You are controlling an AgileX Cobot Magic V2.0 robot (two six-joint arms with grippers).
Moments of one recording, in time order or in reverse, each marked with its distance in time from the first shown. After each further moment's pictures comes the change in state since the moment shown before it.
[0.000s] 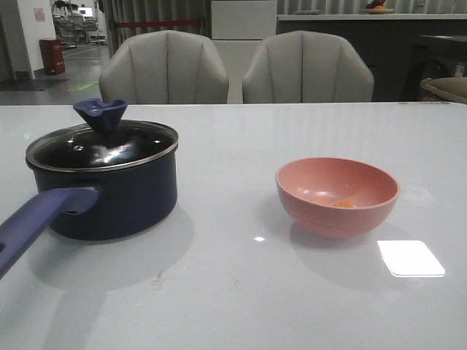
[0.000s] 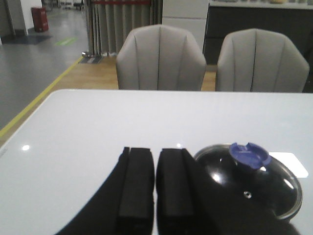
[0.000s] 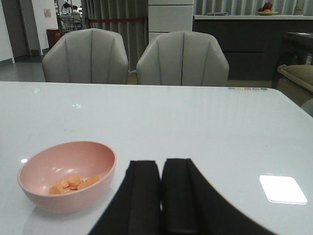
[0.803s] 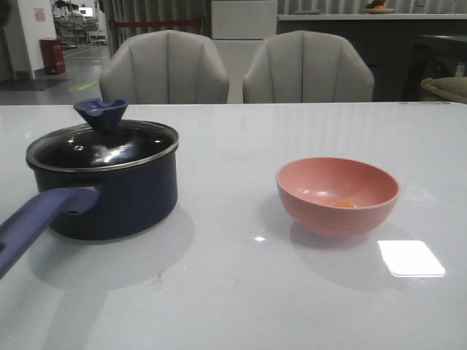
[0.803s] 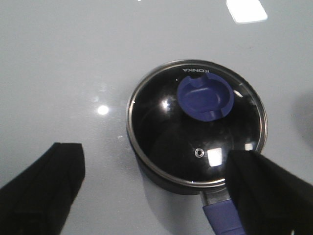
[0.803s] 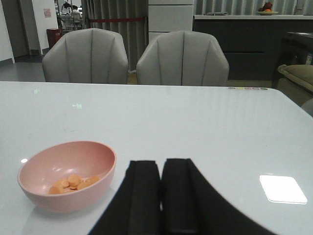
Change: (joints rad) left arm -0.236 0.881 -0.598 -0.011 0.351 0.000; right arm 0.000 0.000 0.000 0.000 0.000 0.000
